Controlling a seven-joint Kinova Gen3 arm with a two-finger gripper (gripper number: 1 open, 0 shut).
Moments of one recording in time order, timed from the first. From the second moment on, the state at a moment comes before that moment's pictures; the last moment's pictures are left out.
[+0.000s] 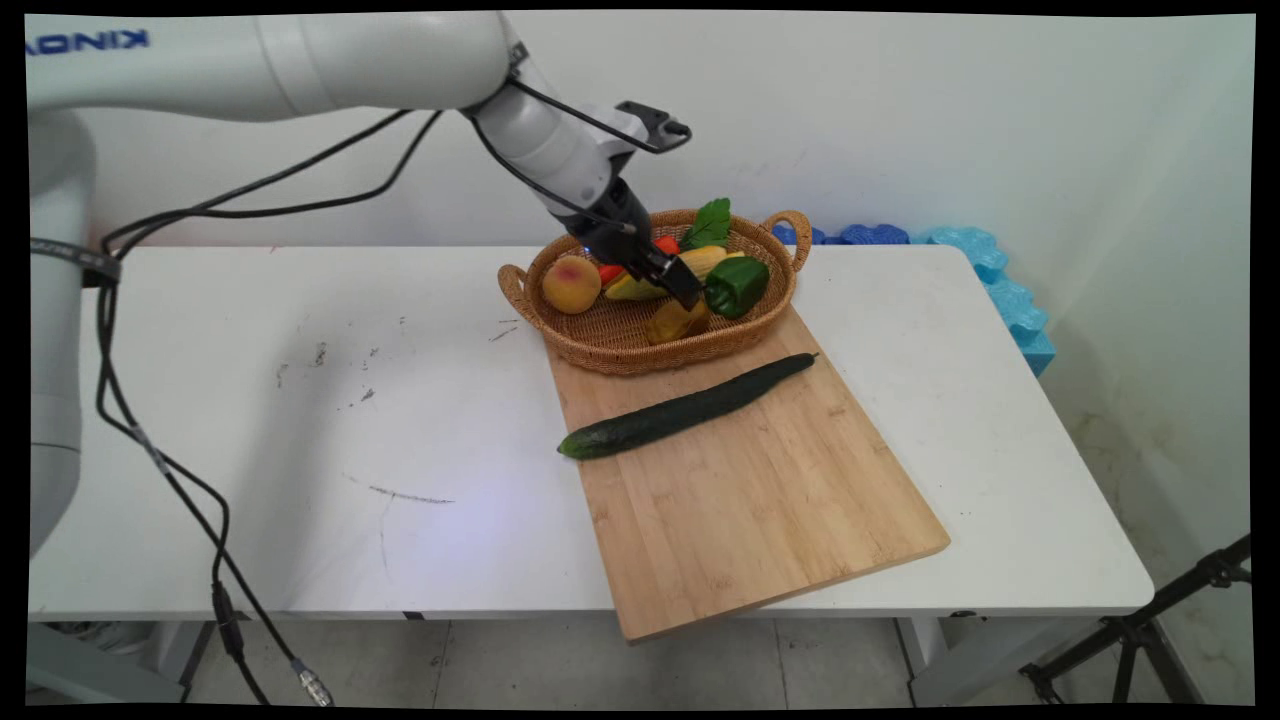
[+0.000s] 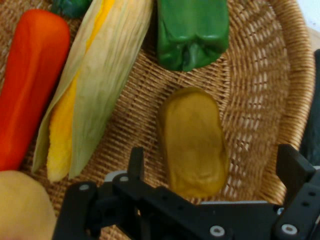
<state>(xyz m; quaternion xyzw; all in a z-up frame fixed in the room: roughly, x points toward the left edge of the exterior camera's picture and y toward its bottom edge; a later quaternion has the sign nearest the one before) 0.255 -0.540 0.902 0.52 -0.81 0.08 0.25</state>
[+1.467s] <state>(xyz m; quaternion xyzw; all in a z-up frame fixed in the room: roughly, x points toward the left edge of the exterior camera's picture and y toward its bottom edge) 0.229 -0.585 0.863 0.52 -0.82 0.06 0.21</state>
